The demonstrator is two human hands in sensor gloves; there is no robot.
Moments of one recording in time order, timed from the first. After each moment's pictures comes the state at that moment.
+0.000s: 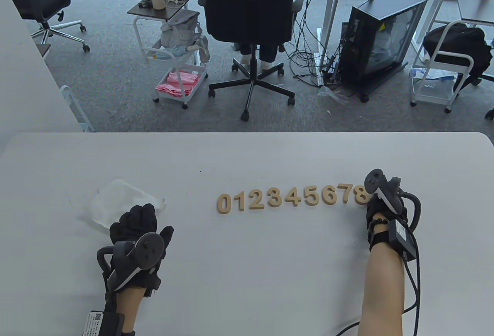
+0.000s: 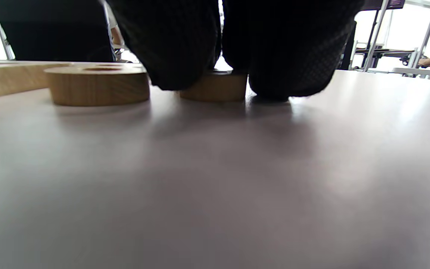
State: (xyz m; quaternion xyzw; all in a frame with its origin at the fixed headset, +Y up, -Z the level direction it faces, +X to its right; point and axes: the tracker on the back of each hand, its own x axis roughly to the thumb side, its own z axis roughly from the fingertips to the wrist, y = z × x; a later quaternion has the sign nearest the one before) left_hand -0.260 -0.676 -0.325 0.14 -0.03 0.04 0.99; right_hand 0.325 -0.763 -0.507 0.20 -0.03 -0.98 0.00
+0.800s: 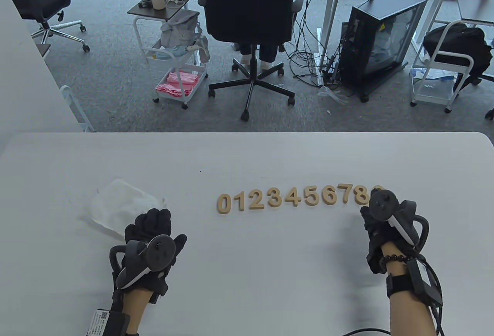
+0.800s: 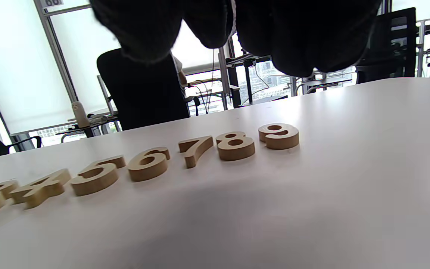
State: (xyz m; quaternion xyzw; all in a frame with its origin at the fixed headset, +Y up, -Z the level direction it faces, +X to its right) left_hand -0.237 -0.689 -0.327 0.08 -0.09 0.04 0.99; right_hand 0.279 -0.700 -0.394 0.09 0.03 -0.99 -0.10
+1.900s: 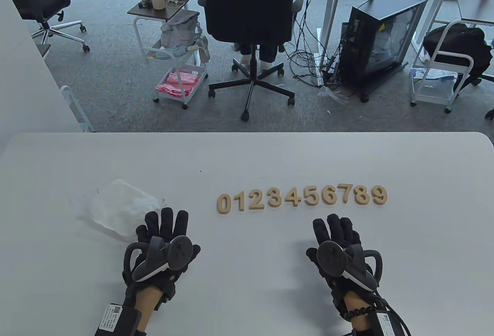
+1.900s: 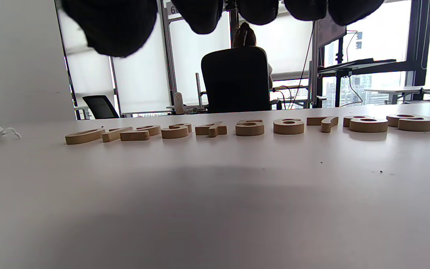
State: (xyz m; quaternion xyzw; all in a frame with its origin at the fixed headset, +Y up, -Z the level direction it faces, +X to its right) left_hand -0.215 -0.715 -0.338 -0.01 -0.12 -0.02 0.99; right_hand 0.176 -0.723 -0.323 -0.08 0.05 -0.99 -0.06
